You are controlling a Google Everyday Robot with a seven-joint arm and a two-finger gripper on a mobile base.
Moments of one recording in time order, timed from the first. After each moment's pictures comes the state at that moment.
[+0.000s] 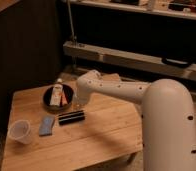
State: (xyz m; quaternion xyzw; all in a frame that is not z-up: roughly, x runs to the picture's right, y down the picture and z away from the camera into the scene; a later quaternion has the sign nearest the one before) arm -0.119 0.103 0.874 -0.15 -0.32 -0.52 0.78
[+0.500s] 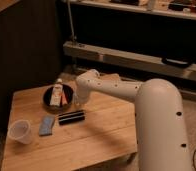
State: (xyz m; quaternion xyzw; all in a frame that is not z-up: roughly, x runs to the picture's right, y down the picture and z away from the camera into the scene) arm -0.126 0.101 0.894 -0.15 -0.32 -0.53 0.77
